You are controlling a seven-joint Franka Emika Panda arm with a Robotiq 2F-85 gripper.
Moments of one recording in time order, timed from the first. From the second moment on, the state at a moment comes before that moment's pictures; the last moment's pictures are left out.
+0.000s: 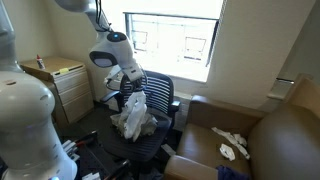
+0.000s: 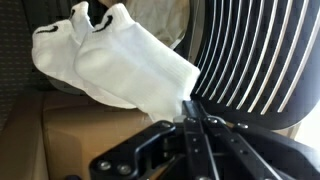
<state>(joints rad) 0.18 0.03 0.22 -2.64 1.29 3.22 0.23</state>
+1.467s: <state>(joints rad) 0.29 0.11 0.34 -2.36 1.35 3.43 0.17</state>
